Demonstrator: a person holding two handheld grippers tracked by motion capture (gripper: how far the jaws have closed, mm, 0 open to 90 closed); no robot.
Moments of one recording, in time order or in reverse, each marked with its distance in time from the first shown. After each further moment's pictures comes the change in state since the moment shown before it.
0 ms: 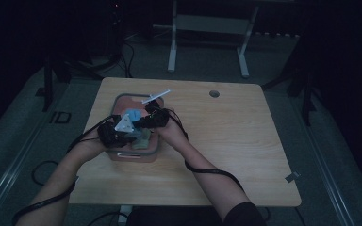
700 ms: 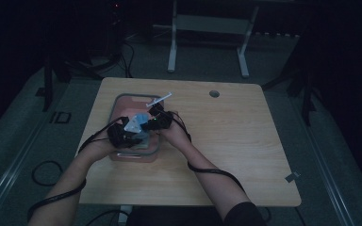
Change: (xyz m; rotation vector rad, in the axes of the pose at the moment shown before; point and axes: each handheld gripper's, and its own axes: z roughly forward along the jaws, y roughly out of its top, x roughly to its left) left arm 0.001 0.001 0.039 0.012 -0.036 -0.029; right arm -0.027 -0.019 0.014 0.082 -0.105 0.024
